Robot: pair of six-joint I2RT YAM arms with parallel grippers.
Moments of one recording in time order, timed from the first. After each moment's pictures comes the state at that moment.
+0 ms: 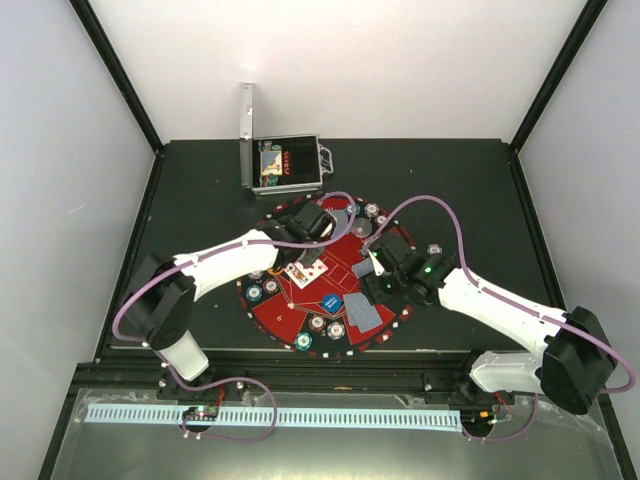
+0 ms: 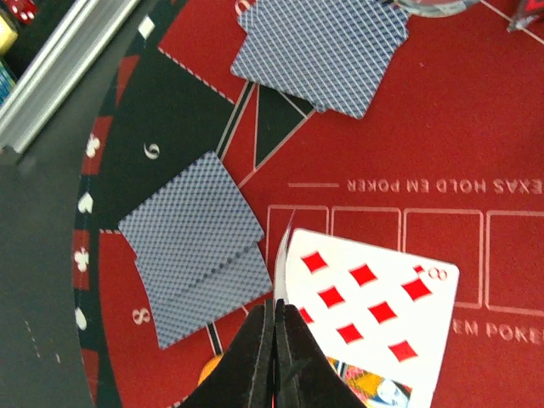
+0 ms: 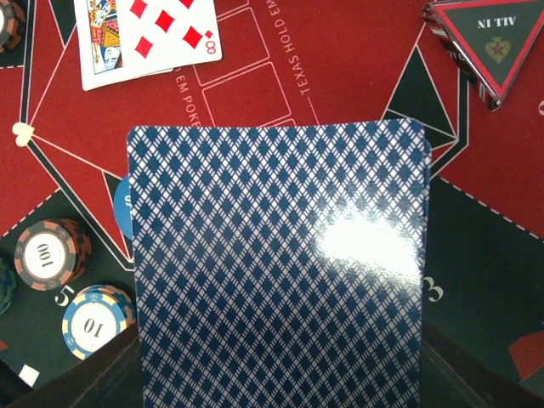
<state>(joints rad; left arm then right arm) -0.76 1.63 1.14 -0.54 -0.34 0.01 0.80 1.24 0.84 -0.64 0.02 0.27</state>
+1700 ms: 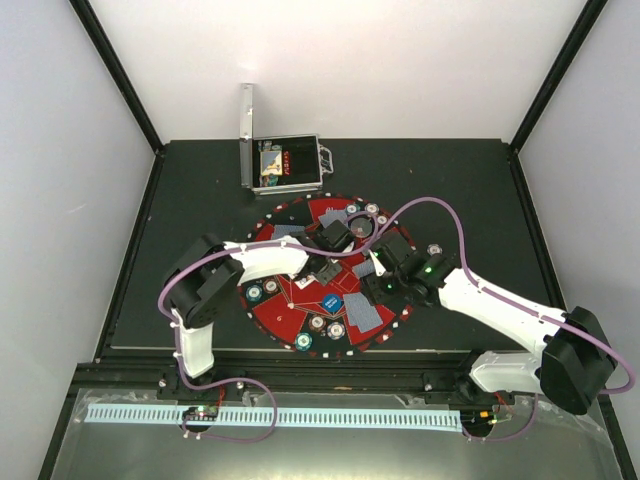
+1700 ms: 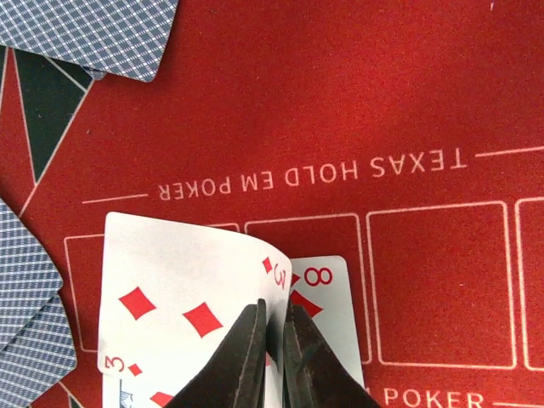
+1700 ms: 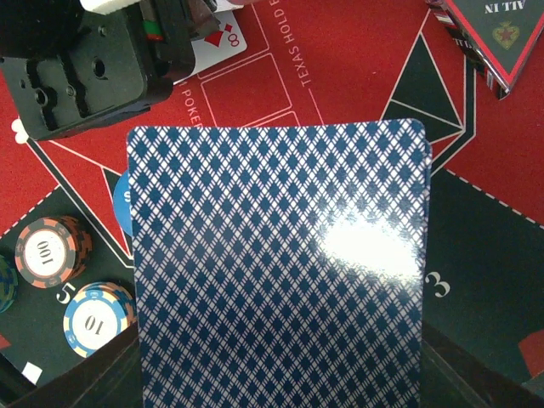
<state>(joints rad) -0.84 1.89 1.18 -0.47 -0.28 0.04 0.79 1.24 0.83 -0.64 0.00 0.27</state>
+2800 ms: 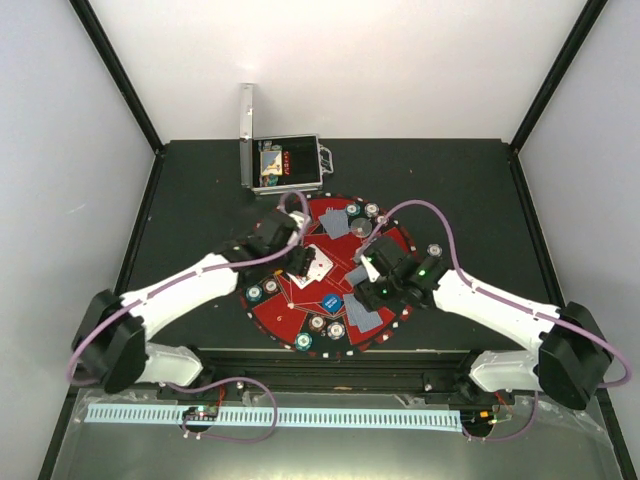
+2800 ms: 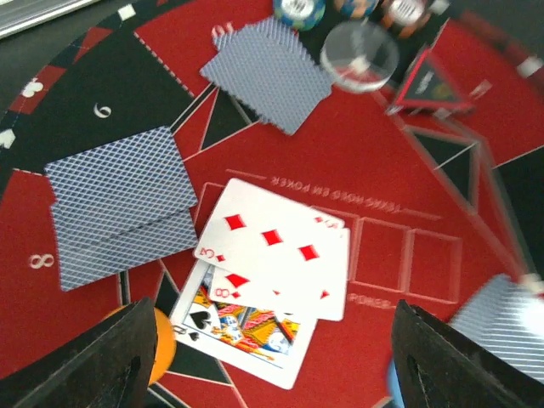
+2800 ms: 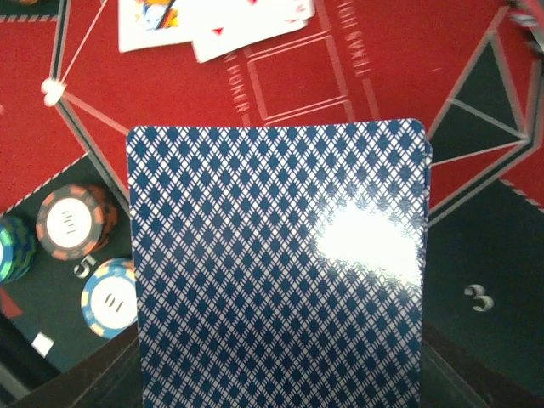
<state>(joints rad) -0.72 1.37 0.90 -0.39 -0.14 -0.22 0.82 1.26 0.83 -0.63 -0.02 0.23</state>
